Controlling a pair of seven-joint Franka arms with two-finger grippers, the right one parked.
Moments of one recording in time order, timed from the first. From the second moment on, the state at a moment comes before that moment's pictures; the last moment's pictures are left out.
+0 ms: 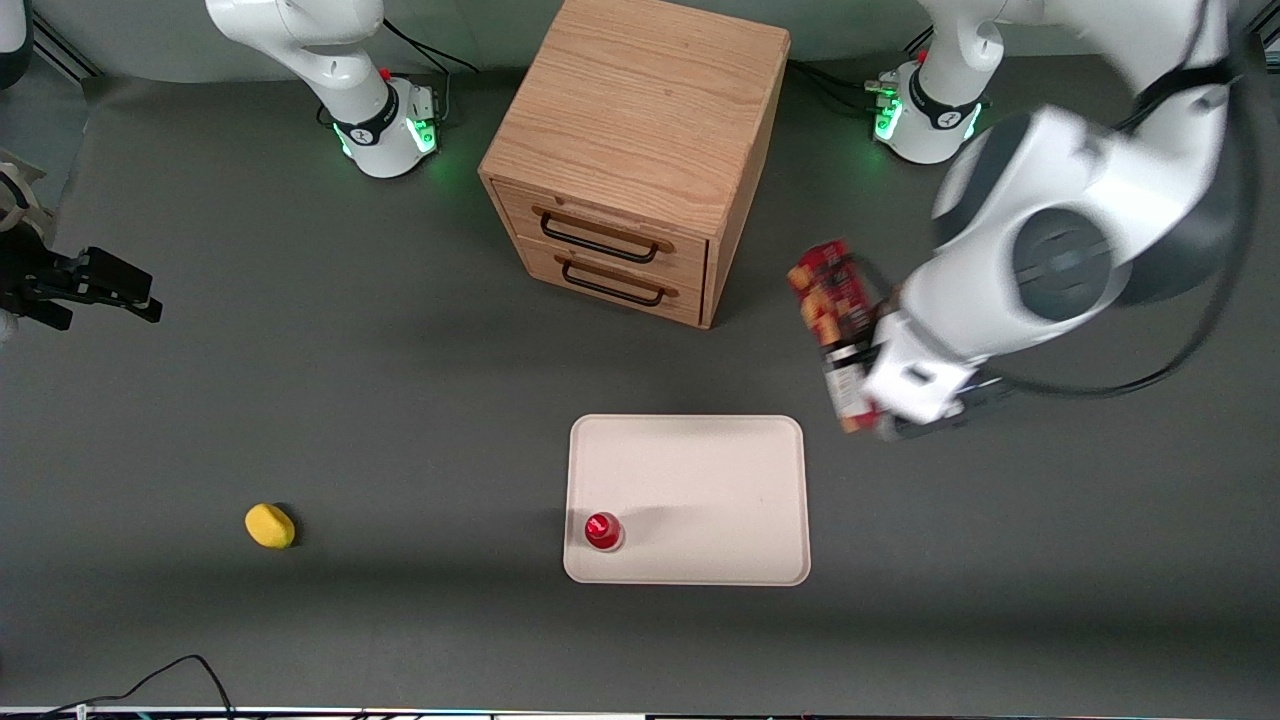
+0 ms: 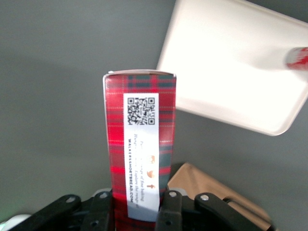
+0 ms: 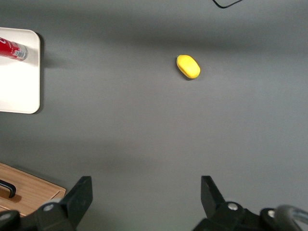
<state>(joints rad) -0.25 0.50 -0.24 -1.22 -0.04 1.60 -0.74</state>
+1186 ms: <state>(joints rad) -0.31 0.87 -0.26 -1.18 0.20 2.11 -0.68</state>
